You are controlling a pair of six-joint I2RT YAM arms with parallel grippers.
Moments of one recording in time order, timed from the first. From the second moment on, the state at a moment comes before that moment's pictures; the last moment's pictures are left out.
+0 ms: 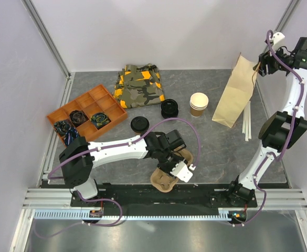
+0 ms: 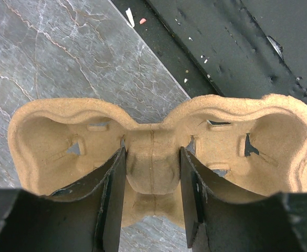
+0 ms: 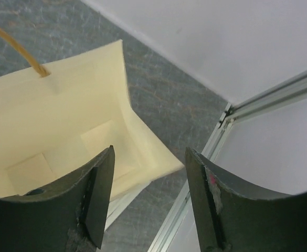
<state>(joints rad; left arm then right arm) -1.15 1.66 1.21 -0.70 0.46 1.08 -0.44 2.09 2.28 -0.83 -0.76 -0.73</state>
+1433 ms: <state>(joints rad) -1.15 1.20 1.36 -0.76 0.43 0.72 -0.39 1.29 1.62 -1.21 -0.73 -0.46</state>
